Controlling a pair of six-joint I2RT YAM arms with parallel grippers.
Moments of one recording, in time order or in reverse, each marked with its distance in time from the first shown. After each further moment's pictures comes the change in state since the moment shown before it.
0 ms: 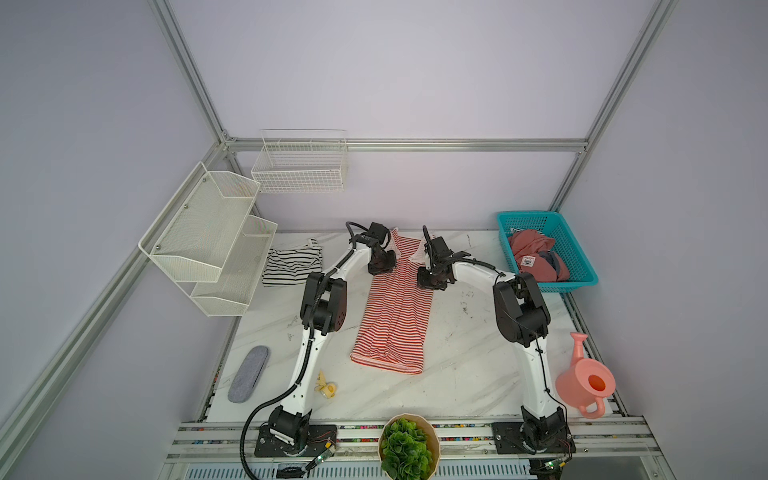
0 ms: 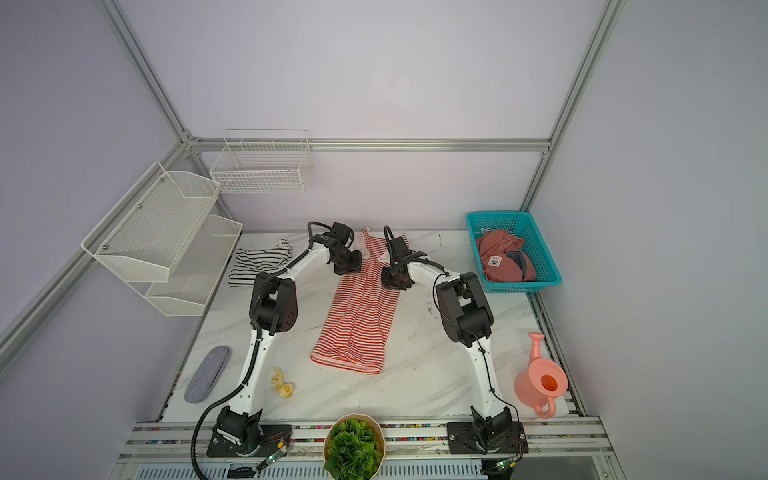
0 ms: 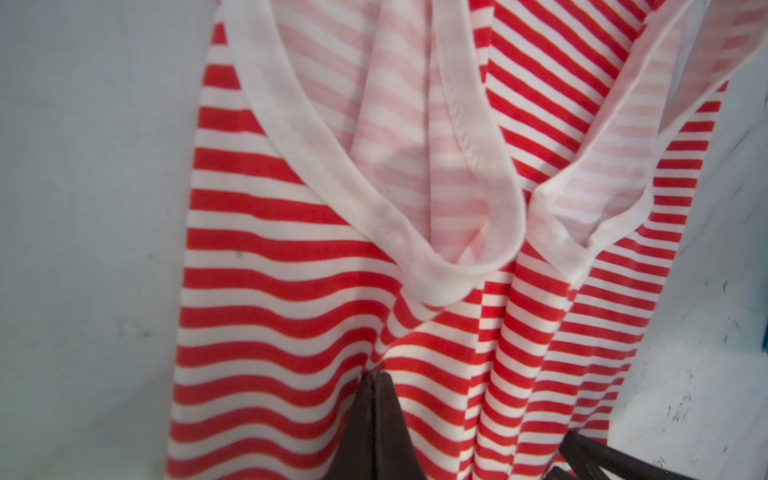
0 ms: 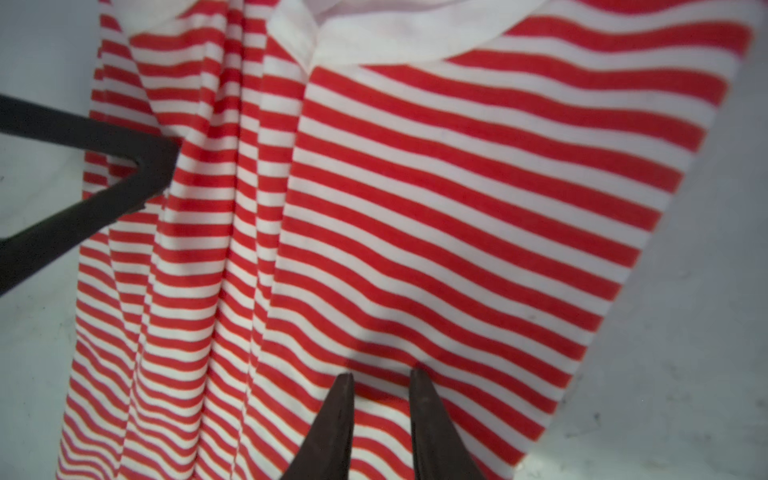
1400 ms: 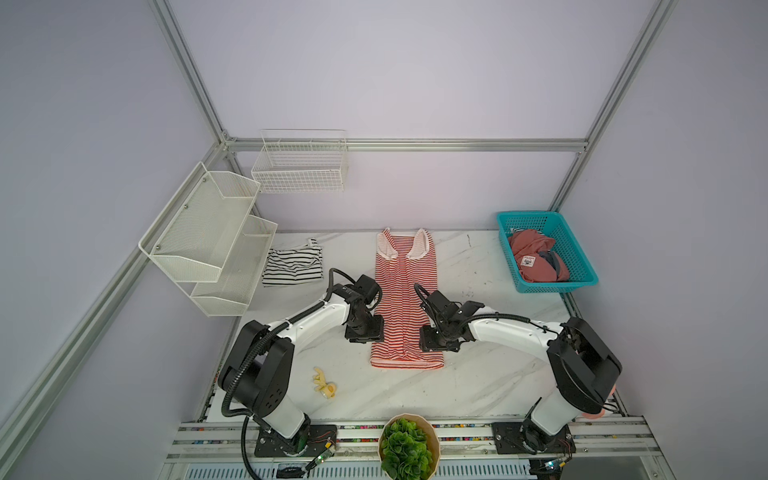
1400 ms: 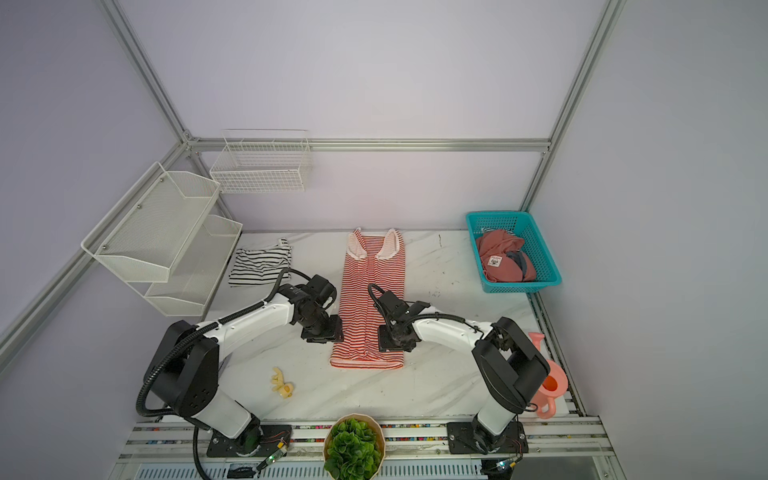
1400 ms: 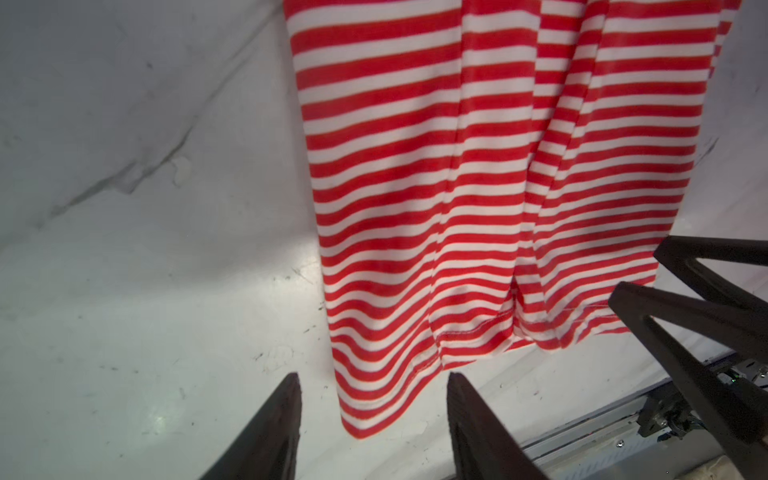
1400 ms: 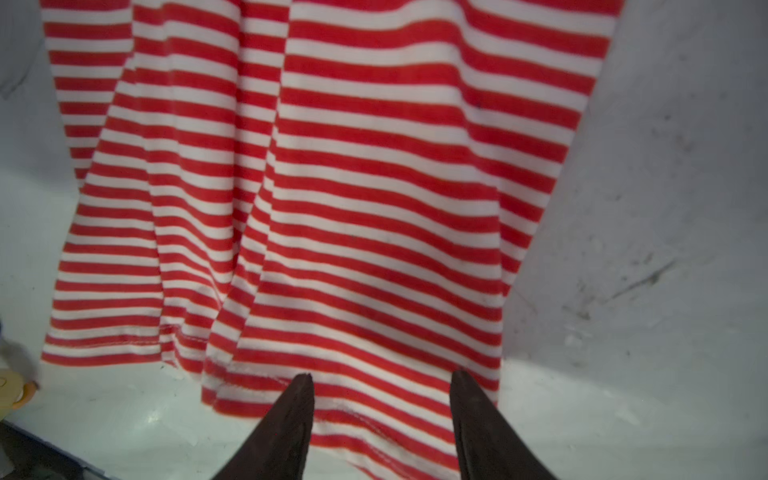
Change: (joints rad) left arm -0.189 -0.975 -1.200 -0.034 -0.015 -0.025; right arm 0.341 -0.661 -0.747 -0.056 0.080 0.281
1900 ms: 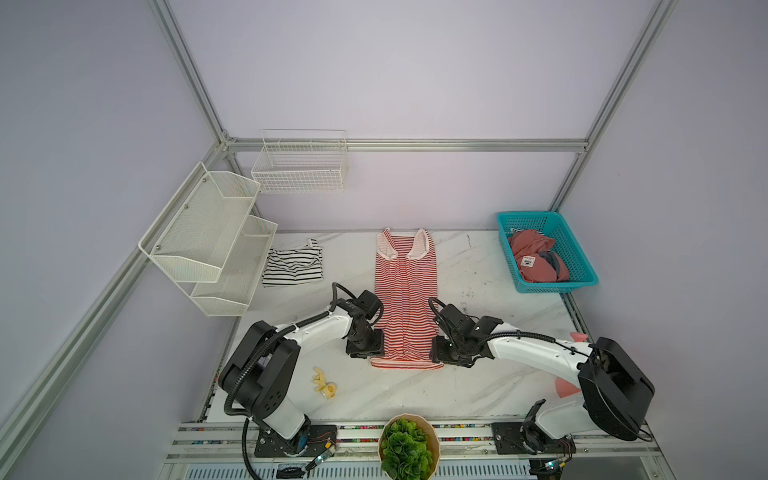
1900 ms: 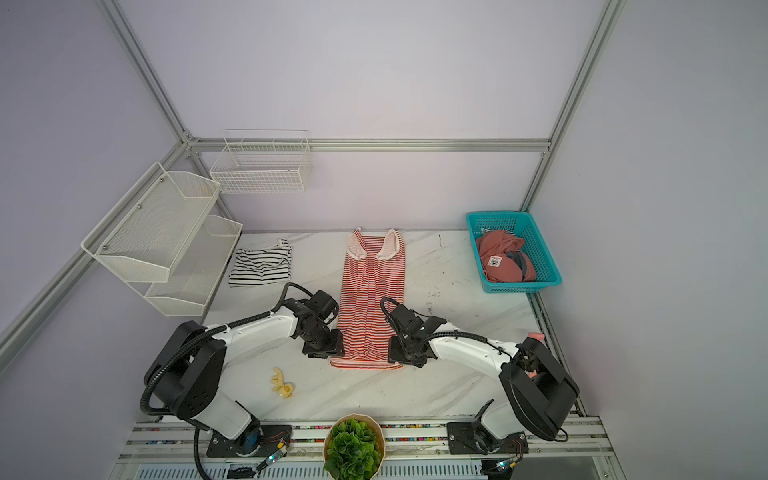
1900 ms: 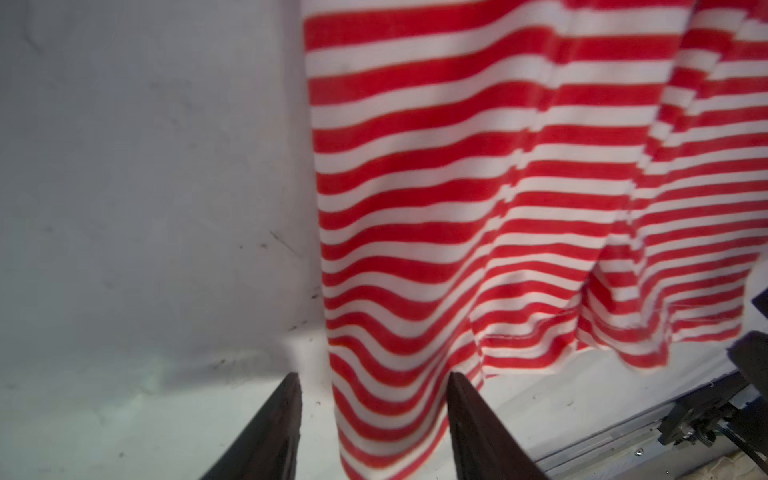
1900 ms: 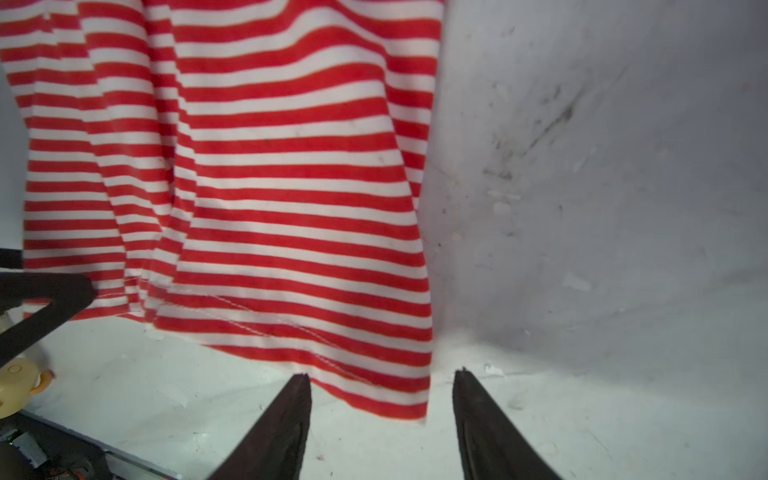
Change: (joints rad) left arm -0.037 0.035 -0.146 0.115 0.027 -0.073; right arm 0.018 -0.148 -0.186 0.029 -0.001 0.152
